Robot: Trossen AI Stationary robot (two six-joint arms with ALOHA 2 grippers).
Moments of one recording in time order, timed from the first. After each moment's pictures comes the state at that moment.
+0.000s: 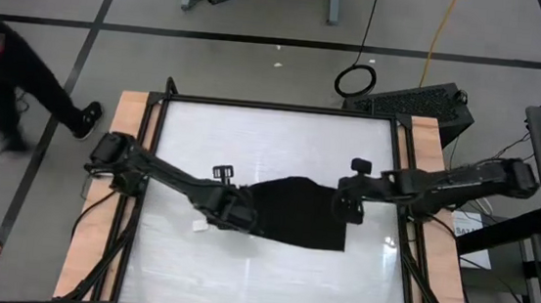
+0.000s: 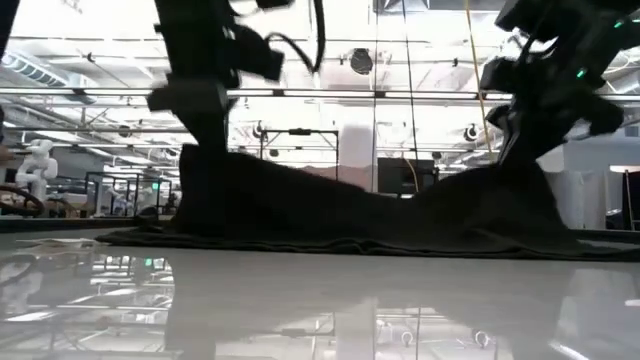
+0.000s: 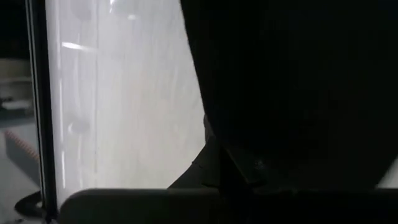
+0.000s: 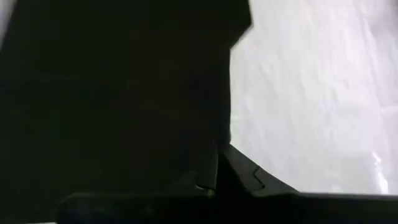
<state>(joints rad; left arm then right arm) -0.27 1.82 1.35 -1.12 -0.50 -0.41 0.07 1.03 0.58 -0.57 0.27 0.08</state>
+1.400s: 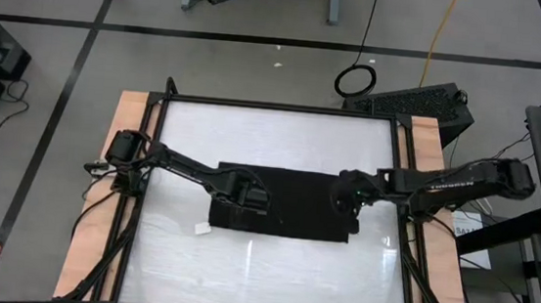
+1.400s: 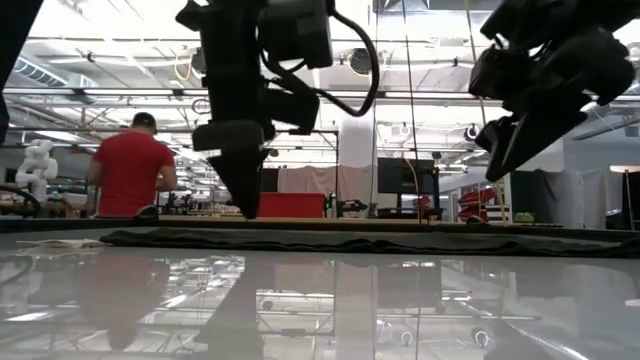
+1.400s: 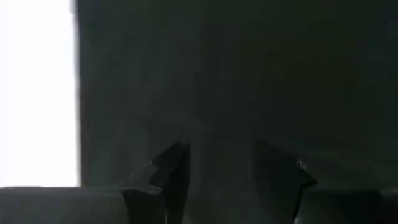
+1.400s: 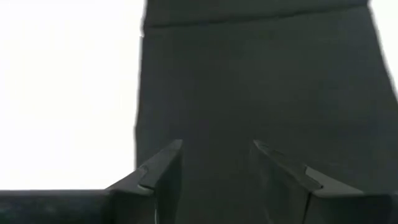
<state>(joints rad) -0.13 1.91 1.32 -0.86 -0.25 -0.20 0.03 1.08 0.55 -0.36 -0.14 0.19</state>
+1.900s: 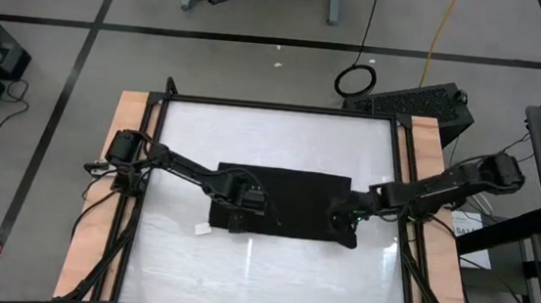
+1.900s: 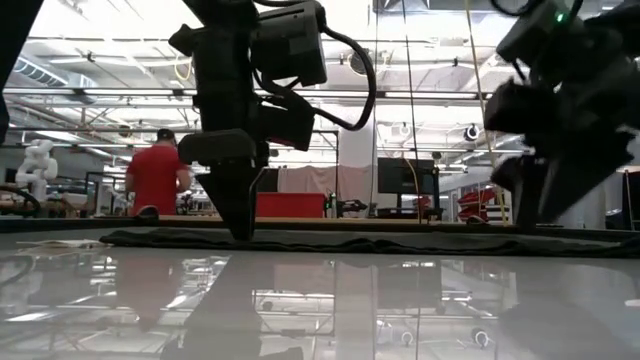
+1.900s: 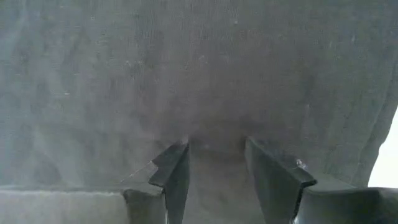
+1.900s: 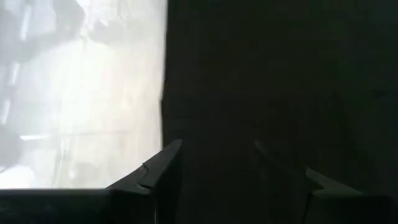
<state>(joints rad) -0.13 1.91 1.22 -0.71 -0.11 -0.20 0.17 1.23 0.43 -0.13 -0.13 0.33</state>
